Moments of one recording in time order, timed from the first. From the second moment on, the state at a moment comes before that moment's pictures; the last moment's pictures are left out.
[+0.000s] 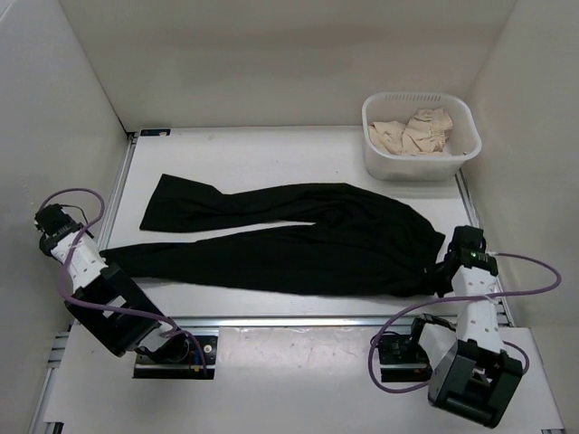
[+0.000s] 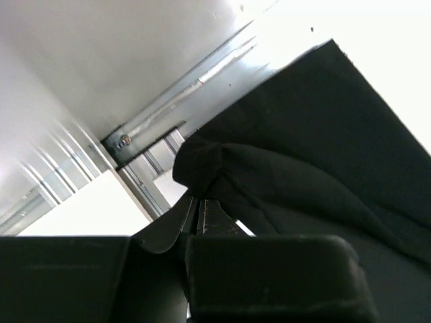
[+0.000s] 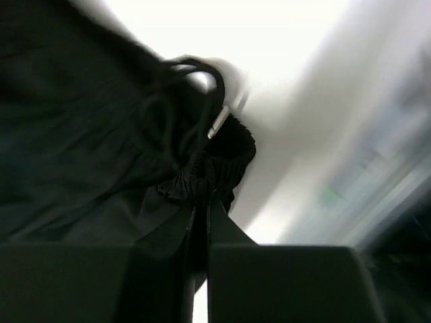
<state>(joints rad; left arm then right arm) 0.80 1.34 0.96 -0.62 -0.28 0.00 -0.29 0.91 0.62 -0.90 0.10 0.92</state>
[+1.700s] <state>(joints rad) 0.65 1.48 0.75 -0.54 -0.26 0.00 -0.33 1.02 0.82 -1.06 0.46 0.73</state>
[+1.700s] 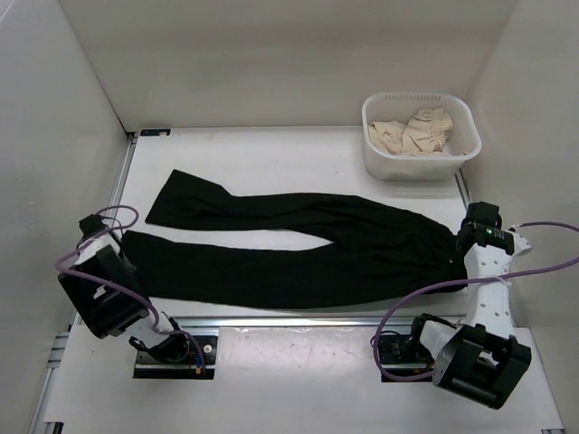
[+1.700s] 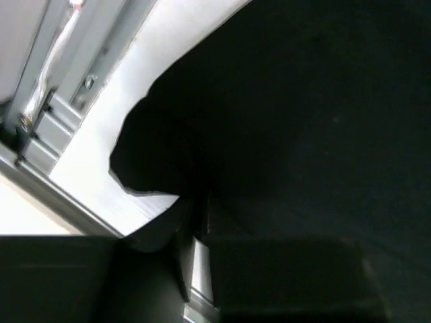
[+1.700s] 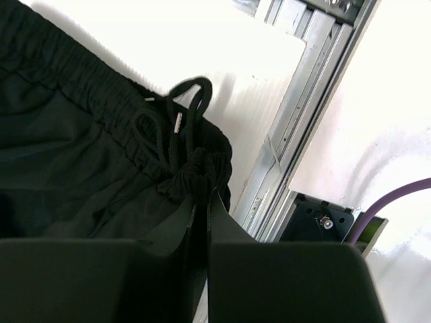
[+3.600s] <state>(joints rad) 0.12 2.32 1.93 -0.86 -0.13 0.00 -0.27 1.92 1.31 -0.78 0.22 0.68</state>
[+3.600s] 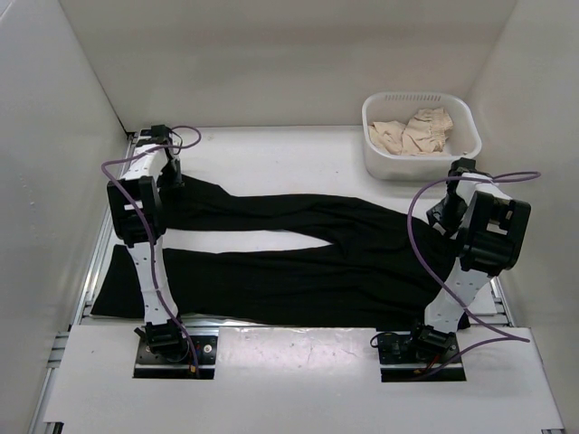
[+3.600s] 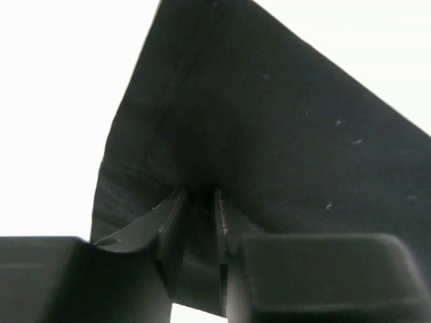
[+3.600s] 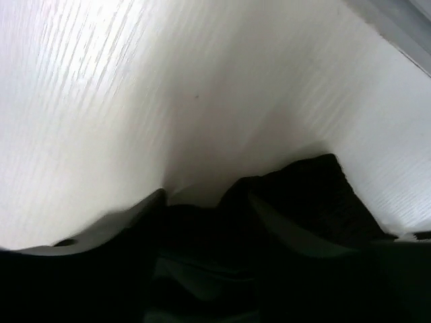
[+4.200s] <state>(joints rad) 0.17 2.16 1.88 -0.82 -0.20 0.00 -0.28 1.78 1.30 -0.77 0.25 0.64</state>
